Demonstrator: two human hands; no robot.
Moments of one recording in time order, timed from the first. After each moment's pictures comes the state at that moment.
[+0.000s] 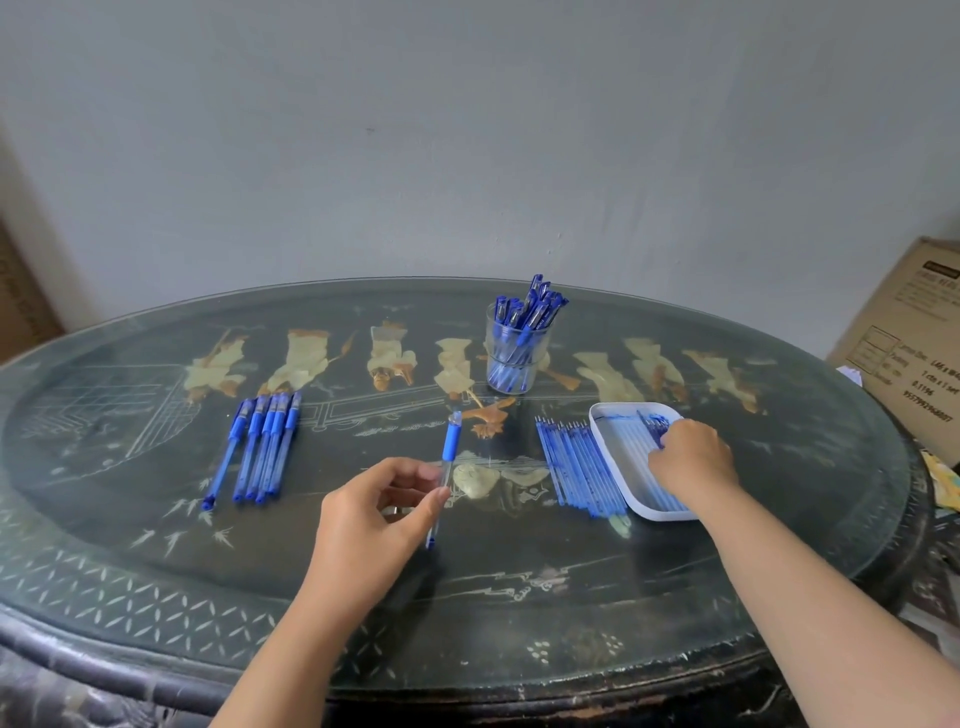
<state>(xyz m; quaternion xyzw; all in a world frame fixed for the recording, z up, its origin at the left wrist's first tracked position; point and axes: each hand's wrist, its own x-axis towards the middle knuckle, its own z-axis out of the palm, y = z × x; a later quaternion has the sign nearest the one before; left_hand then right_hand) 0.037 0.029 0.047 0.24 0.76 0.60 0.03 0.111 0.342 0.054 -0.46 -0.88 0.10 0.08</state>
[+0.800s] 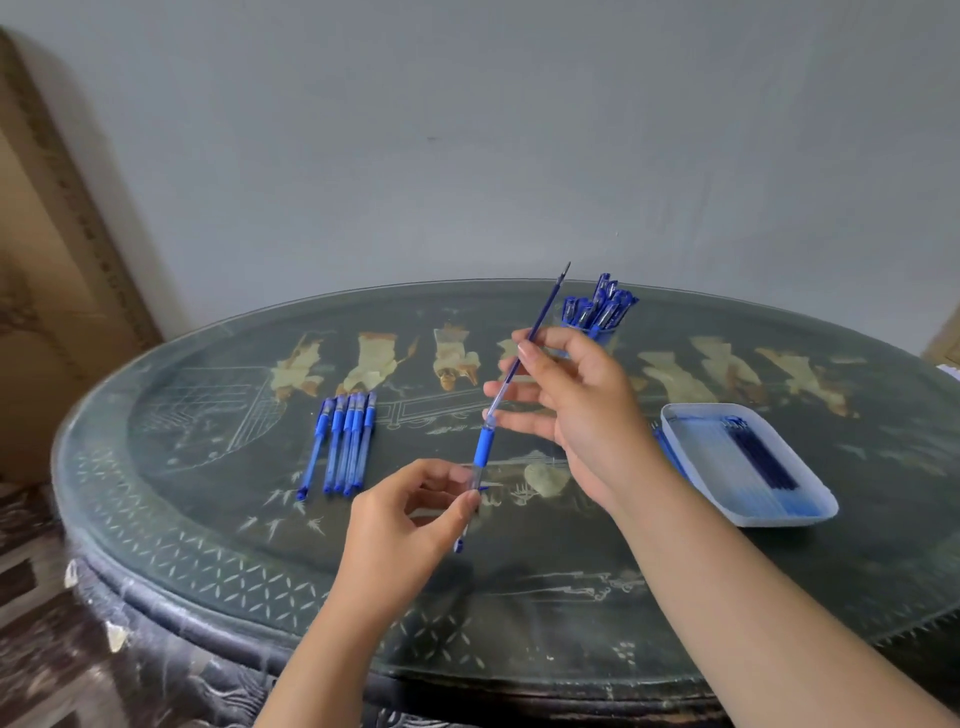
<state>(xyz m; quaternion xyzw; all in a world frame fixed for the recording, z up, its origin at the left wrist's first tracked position) 0.033 -0.011 0.056 0.22 0.75 0.62 0.04 0.060 0.149 0.135 -0.09 -0.60 0.76 0.22</state>
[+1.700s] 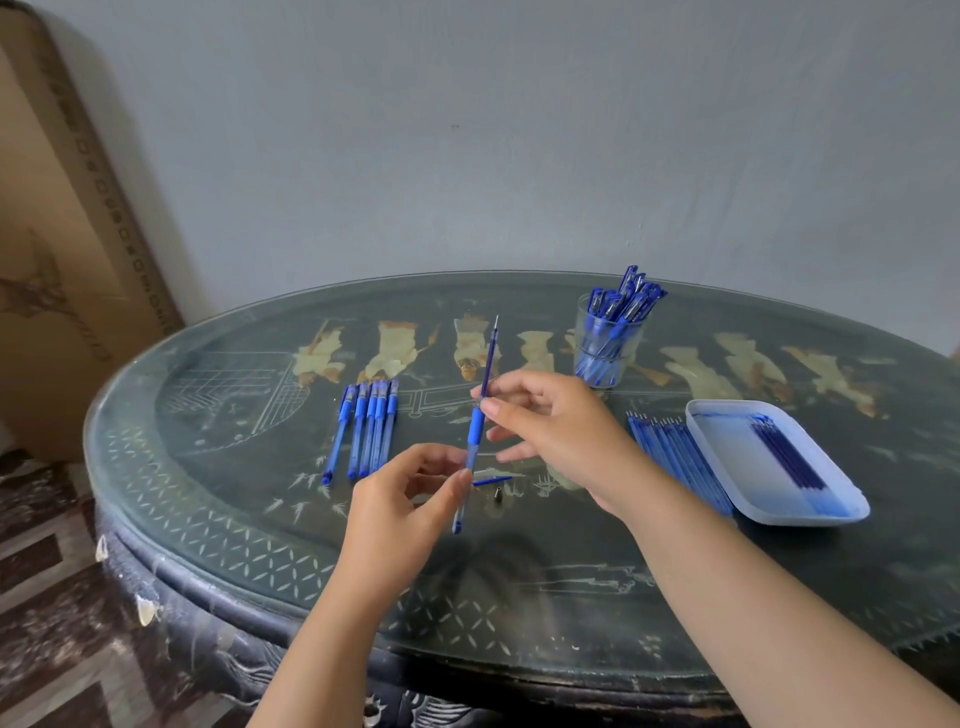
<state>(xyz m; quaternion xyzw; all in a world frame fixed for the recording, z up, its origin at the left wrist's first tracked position) 0.017 -0.028 0.046 0.19 0.76 0.62 0.03 0.046 0.140 0.106 -0.08 -0.79 0.60 0.09</state>
